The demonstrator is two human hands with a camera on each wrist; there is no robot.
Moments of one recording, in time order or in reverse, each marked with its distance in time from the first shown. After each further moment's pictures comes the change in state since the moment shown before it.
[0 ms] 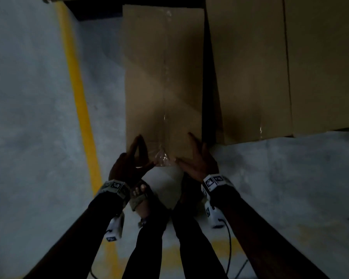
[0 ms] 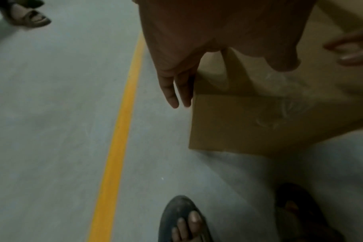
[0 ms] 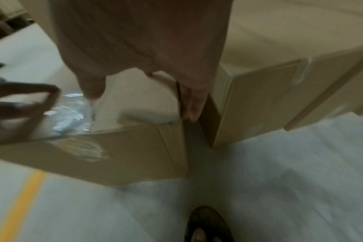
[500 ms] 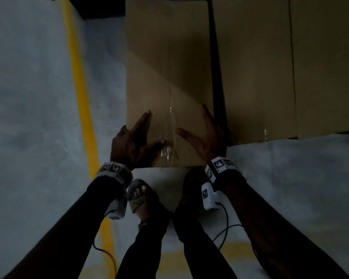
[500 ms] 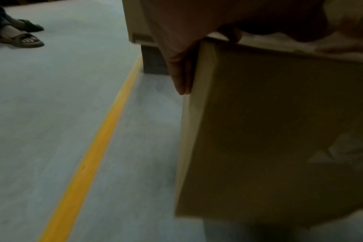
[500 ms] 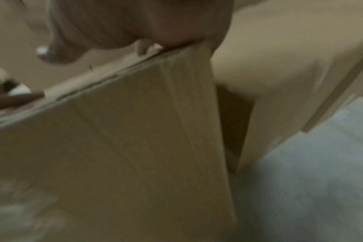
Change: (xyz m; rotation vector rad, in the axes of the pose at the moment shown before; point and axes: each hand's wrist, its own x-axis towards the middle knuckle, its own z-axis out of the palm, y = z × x) left_hand 0.019 0.032 -0.047 0.011 0.230 0.177; right_hand 0.022 -0.039 -0.045 0.258 0.266 0.013
